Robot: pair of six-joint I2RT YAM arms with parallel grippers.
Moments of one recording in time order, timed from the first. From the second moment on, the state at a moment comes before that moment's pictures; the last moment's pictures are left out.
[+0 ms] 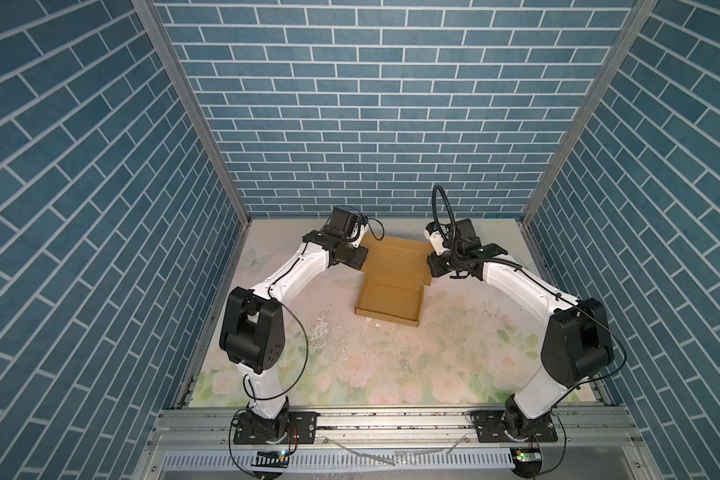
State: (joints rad) left arm -0.41 1.82 1.55 -0.64 0.07 0.06; right arm 0.46 1.67 1.34 -0.53 -0.14 -0.05
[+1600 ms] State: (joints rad) left arm -0.41 1.86 1.54 -0.49 0.17 -0.02; right arm 0.52 1.68 1.44 -0.66 -0.06 -0.03
